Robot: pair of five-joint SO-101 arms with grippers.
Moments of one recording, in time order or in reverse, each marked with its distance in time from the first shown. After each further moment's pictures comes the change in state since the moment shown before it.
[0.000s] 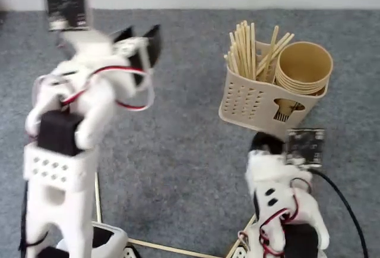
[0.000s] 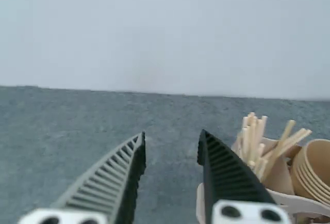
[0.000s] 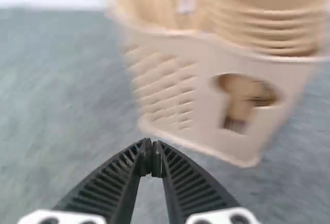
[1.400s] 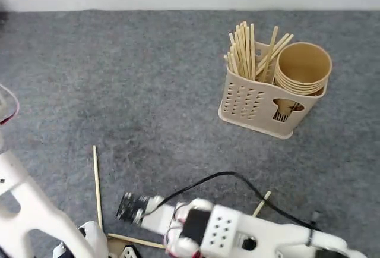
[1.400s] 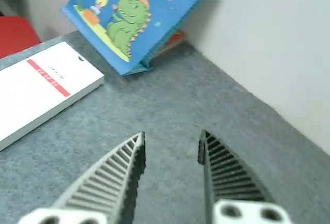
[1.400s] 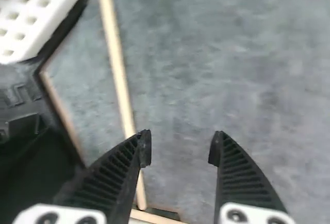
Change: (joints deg) left arm -50.5 -2.4 14.0 -5.2 0.3; right arm -66.8 57.6 -6.8 3.4 2.4
